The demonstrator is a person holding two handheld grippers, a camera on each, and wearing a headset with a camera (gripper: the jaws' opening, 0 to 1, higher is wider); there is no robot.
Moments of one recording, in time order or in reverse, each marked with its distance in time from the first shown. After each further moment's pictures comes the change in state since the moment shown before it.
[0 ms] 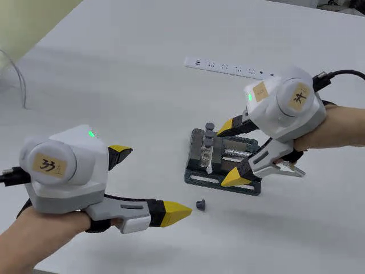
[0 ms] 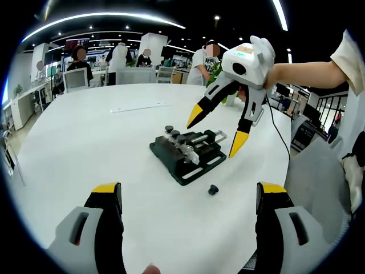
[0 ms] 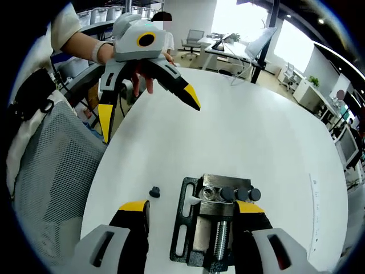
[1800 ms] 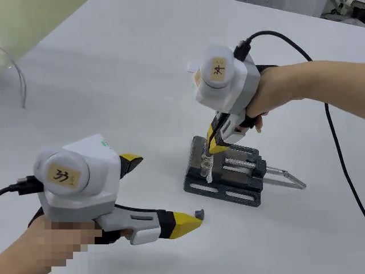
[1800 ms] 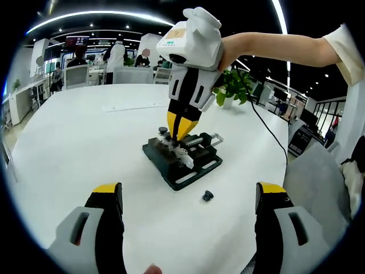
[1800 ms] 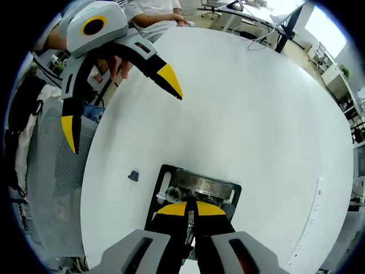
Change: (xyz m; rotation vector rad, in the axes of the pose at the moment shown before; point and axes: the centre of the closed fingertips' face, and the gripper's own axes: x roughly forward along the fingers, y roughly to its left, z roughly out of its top) left arm 0.010 -0.008 0.007 -0.029 -0.017 -0.024; right arm 0.013 -0.044 0.009 -0.093 0.363 0.154
